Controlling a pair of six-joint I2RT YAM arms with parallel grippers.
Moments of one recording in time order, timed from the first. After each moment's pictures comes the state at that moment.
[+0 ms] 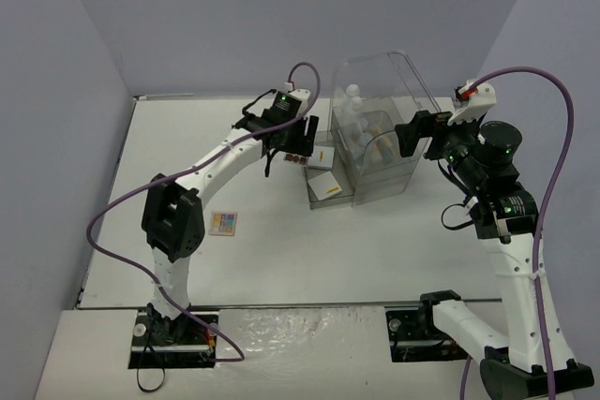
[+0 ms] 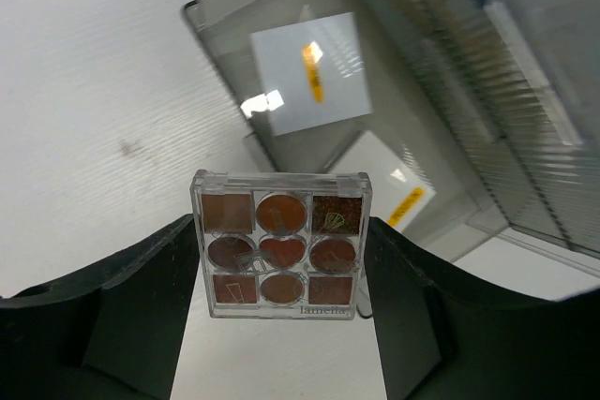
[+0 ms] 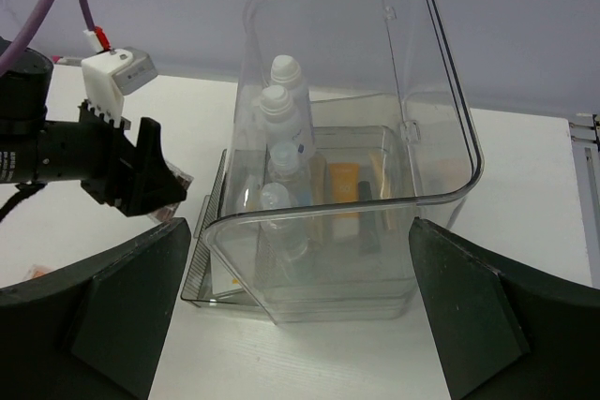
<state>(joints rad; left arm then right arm) -0.58 1.96 1.79 -0.60 -0.01 -0.27 0.14 0.93 1.24 -0.44 -0.16 0.10</state>
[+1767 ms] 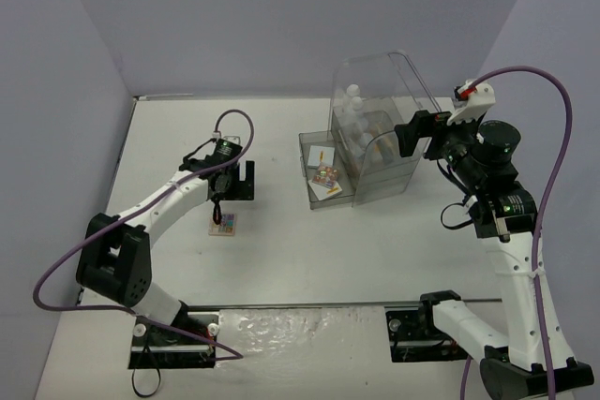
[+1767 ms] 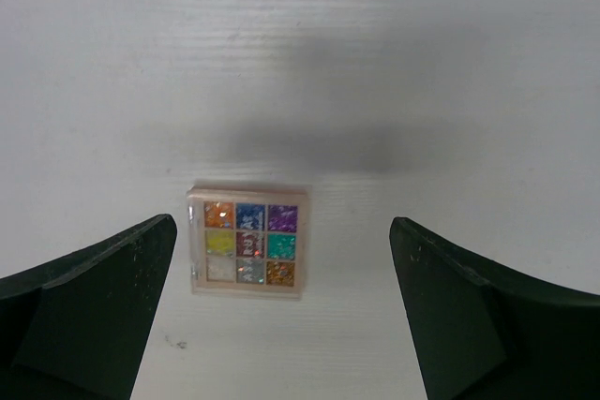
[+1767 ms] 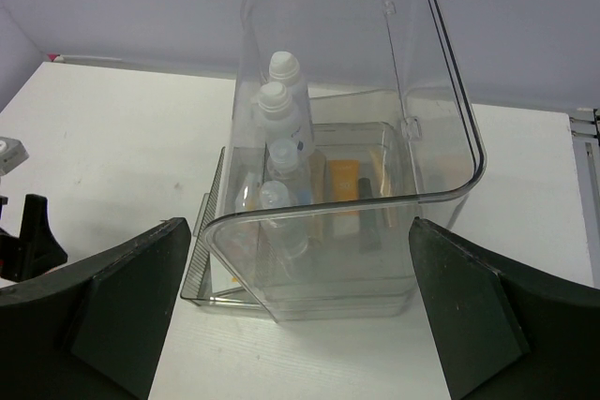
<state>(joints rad) -0.43 1.52 1.09 -0.60 -0.20 -0.35 0.14 0.93 1.23 -0.45 -0.15 0.10</state>
